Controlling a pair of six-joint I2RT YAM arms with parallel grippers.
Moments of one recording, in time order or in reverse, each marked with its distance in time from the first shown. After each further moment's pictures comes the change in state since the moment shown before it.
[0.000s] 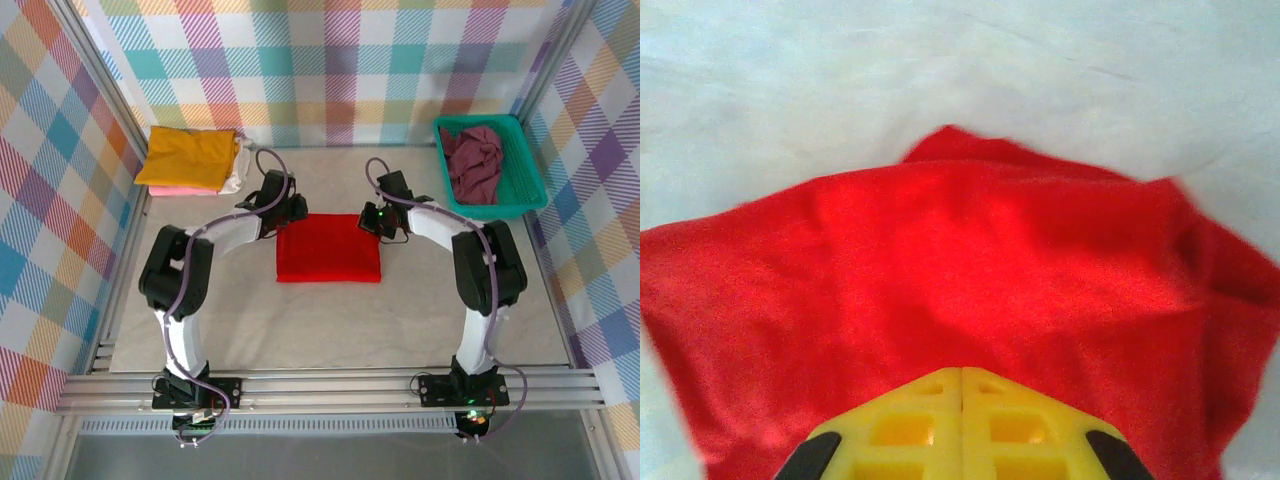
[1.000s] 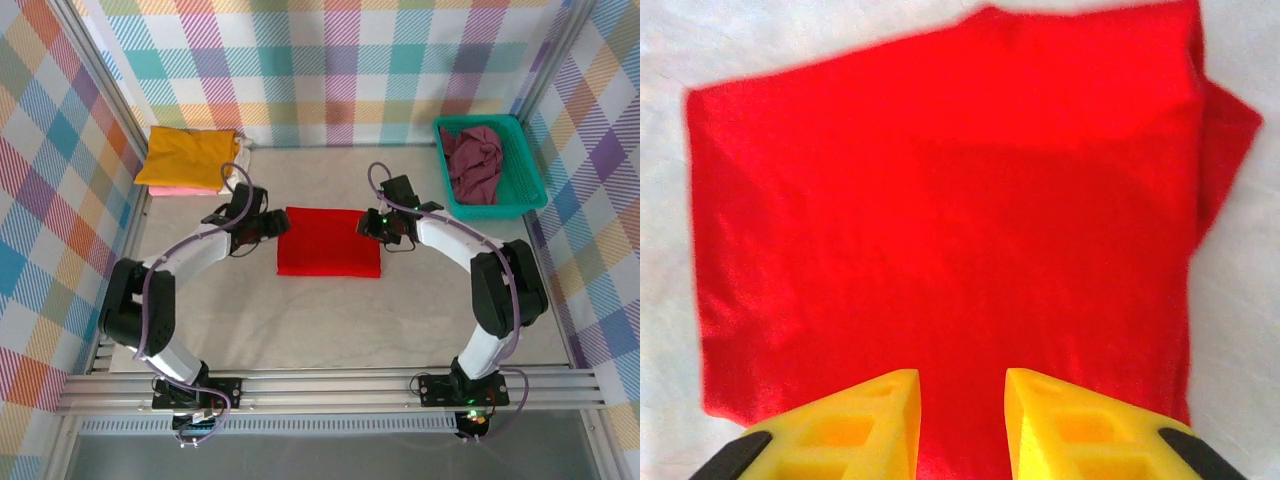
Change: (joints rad) left arm 0.063 -0.310 -0.236 -0.219 0.037 -0.082; right arm 0.041 -0.199 -0.117 -0.071 0.027 -0.070
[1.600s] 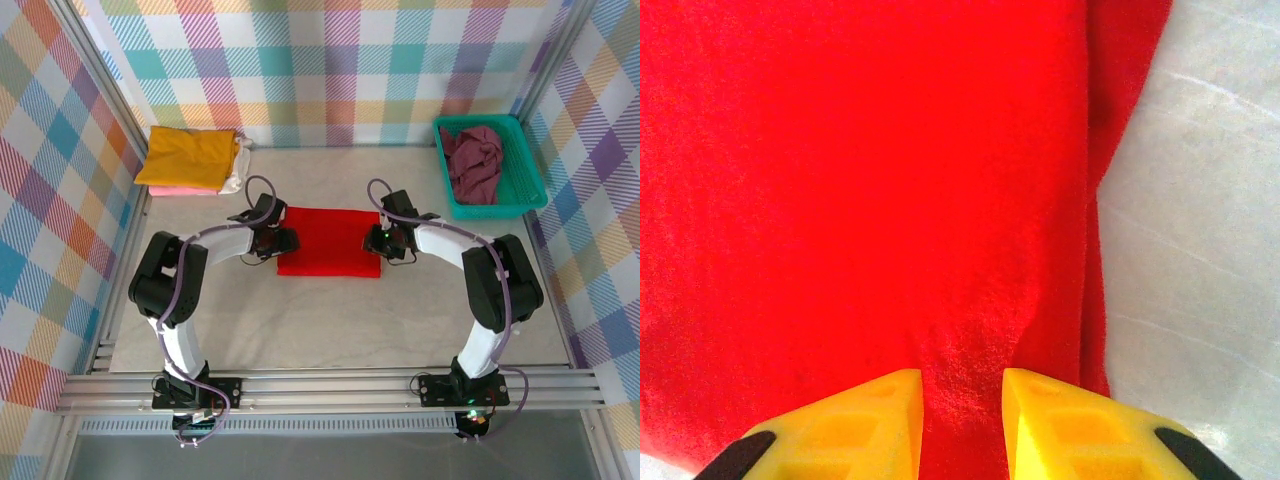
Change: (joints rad) left arm -0.066 0.220 0.071 -0.019 0.003 -0.011; right arm -0.002 0.042 -0.097 0.042 0.015 0.005
